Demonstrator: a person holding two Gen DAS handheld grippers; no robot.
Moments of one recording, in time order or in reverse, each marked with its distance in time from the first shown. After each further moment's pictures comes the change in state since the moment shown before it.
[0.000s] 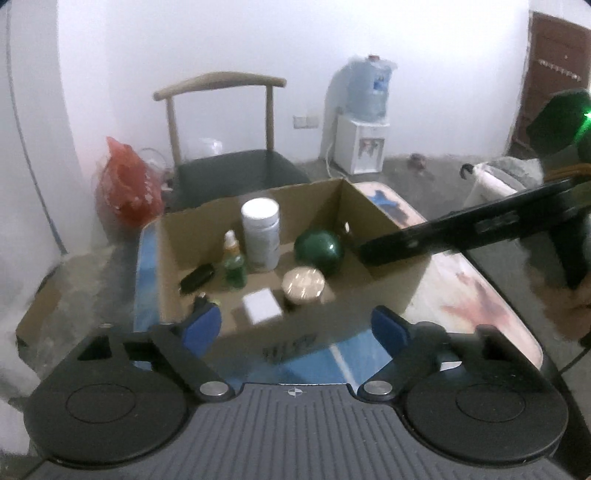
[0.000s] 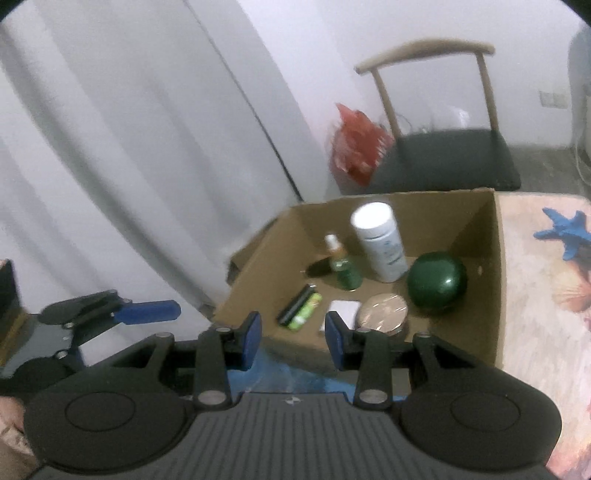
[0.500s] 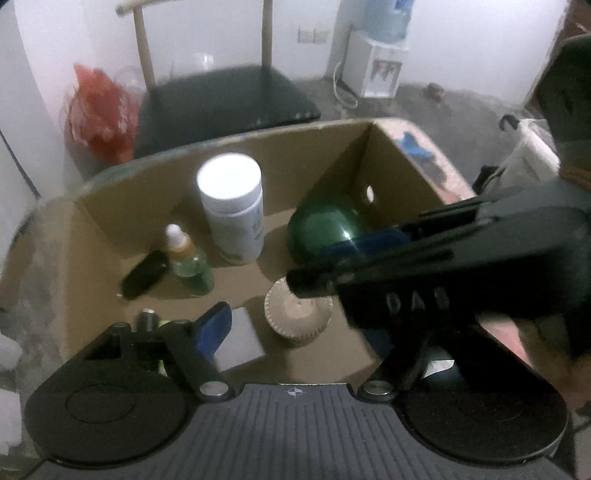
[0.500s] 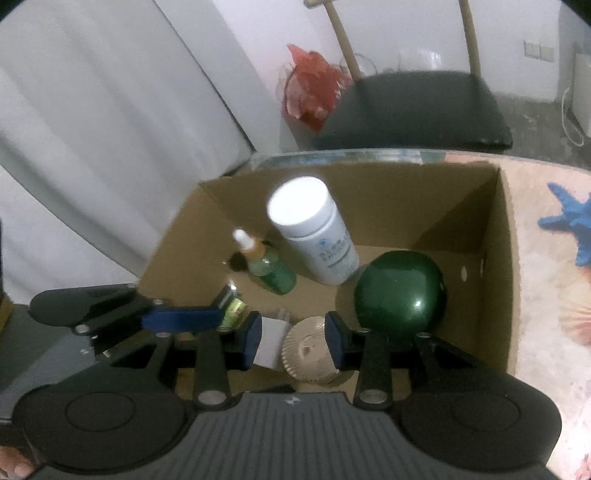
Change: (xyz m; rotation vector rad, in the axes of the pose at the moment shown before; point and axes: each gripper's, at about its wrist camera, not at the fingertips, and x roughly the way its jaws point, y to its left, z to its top) left arm 0.151 0.002 0.071 -0.033 0.299 -0.012; right arm 0.113 -0.073 0.053 0.079 0.203 -0.120
